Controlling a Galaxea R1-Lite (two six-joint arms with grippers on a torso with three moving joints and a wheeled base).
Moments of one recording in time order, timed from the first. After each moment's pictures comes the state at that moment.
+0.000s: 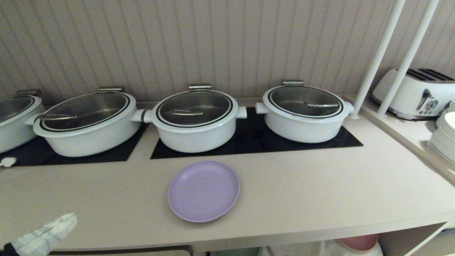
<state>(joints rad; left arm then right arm) -0.22 0.63 -0.17 -0.32 -0.16 0.07 0.01 0.00 0.00 0.00 0.01 0.01</state>
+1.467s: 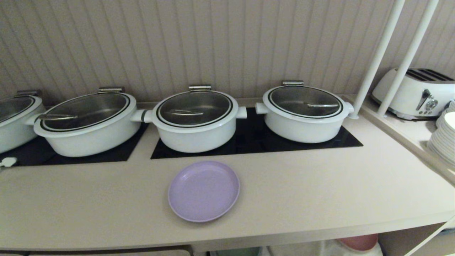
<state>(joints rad) -0.11 0.29 -0.11 -0.06 -0.39 0.16 0.00 0.00 0.00 0.00 0.01 0.01</state>
